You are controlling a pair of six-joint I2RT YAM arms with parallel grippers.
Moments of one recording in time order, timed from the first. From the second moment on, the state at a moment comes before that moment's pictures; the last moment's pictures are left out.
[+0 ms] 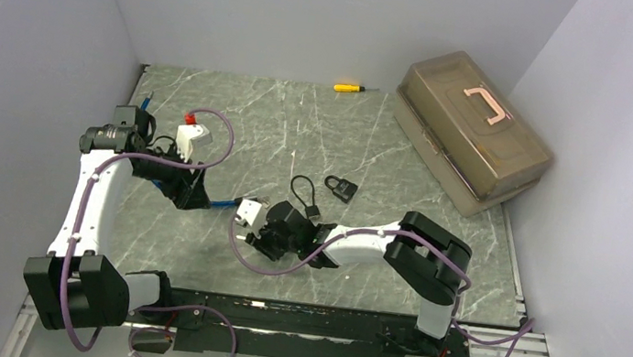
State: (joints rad) left arm 0.17 1.19 1.12 -1.22 0.79 0.77; right arm 1.14 1.85 0.93 0.25 -0.08 -0.15
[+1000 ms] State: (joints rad) left arm 0.18 1.19 1.14 -1.25 0.79 0.80; right arm 1.13 1.88 0.95 0.29 -0.08 -0.18
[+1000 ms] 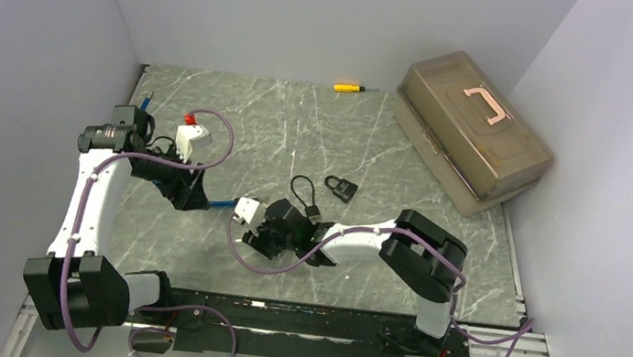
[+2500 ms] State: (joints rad) left arm -0.24 1.21 0.75 -0.94 0.42 0.80; right arm 1.13 1.13 0.60 0.27 0.16 0.14
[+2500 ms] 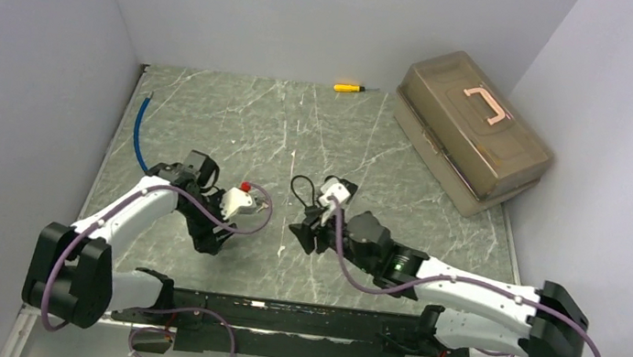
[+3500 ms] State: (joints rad) left arm -0.46 1.35 0.68 -0.74 0.20 0.65; right arm 1.11 0.82 0.57 0.11 0.31 0.21
